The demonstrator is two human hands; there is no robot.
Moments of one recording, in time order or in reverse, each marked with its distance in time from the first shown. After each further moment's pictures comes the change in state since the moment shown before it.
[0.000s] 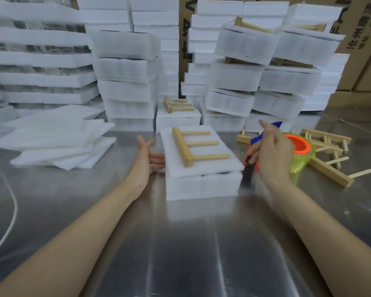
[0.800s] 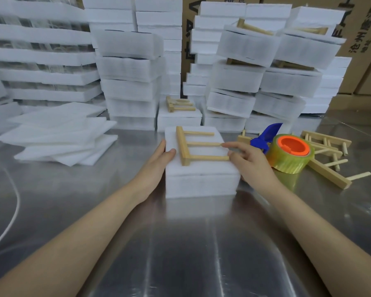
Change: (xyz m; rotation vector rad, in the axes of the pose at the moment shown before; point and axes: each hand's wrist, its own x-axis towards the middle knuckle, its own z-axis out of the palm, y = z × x) left_hand -0.018 -0.007 0.005 0.118 -0.303 0.047; right_hand -0.019 -0.001 0.002 -0.094 -0.562 -0.007
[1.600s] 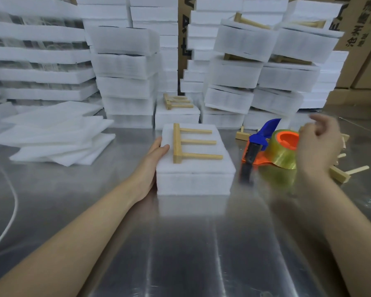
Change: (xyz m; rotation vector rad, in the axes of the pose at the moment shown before) left_hand -0.002 0.008 -0.003 -0.189 0.042 -0.106; right_hand 0.014 0.005 -0.076 -0.177 0.903 0.106
